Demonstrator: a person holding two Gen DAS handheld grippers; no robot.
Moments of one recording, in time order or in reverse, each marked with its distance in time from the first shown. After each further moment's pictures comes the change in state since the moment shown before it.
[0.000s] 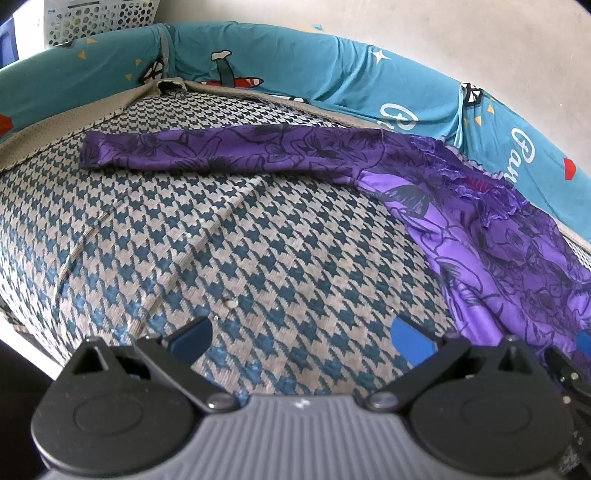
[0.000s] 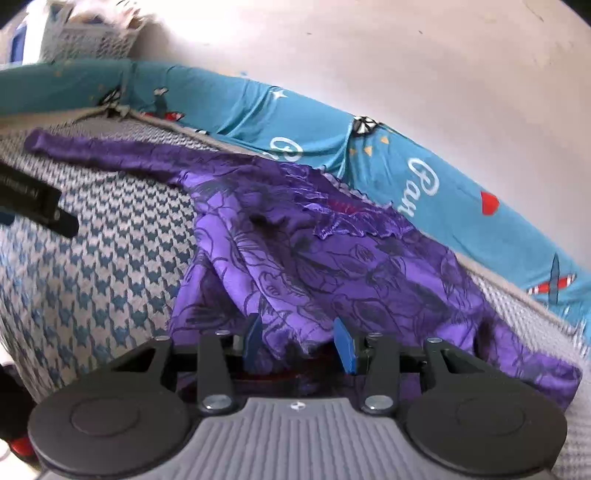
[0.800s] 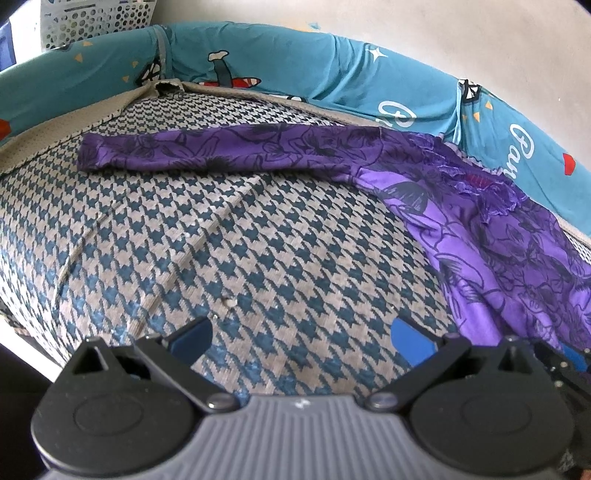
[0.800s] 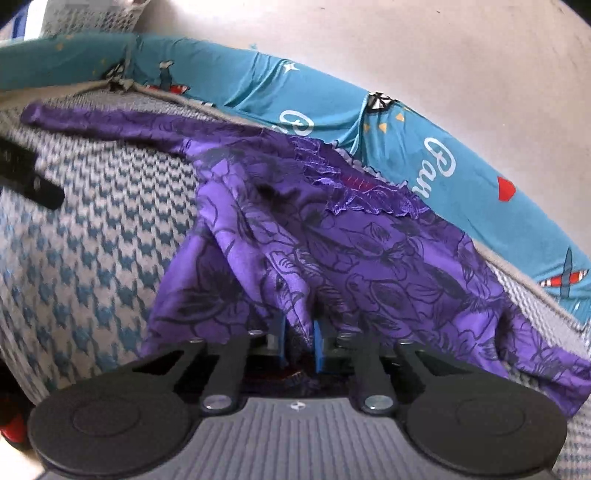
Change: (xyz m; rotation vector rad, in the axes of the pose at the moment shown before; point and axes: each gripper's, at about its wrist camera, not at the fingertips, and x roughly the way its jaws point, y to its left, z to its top) left arm -0.001 0.001 0.000 0.023 -0.005 0.003; right arm 0.018 -0.004 0.002 0.081 0.068 0.075
